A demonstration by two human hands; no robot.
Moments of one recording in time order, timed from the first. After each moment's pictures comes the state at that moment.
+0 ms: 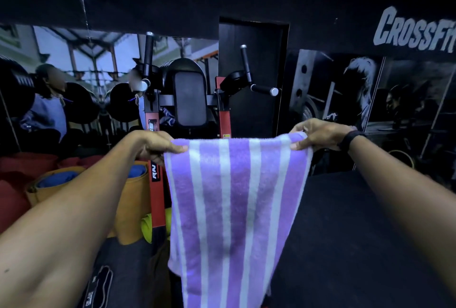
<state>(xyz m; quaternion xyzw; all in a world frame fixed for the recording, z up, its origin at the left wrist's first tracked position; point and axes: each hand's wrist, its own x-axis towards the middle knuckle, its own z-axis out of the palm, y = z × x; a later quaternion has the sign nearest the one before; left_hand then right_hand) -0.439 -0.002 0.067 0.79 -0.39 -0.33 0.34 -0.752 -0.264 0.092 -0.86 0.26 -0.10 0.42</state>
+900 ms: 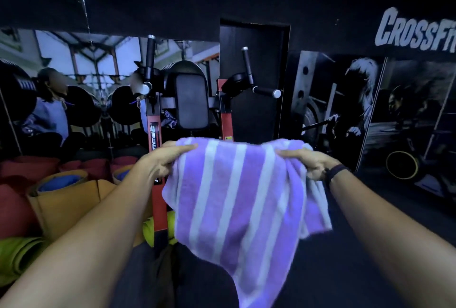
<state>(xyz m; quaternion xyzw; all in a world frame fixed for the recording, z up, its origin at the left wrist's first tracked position) -0.450 -0.023 0.031 0.66 -0.29 -0.32 0.62 -0.729 -0.226 0.038 -0.66 0.27 -0.13 0.69</state>
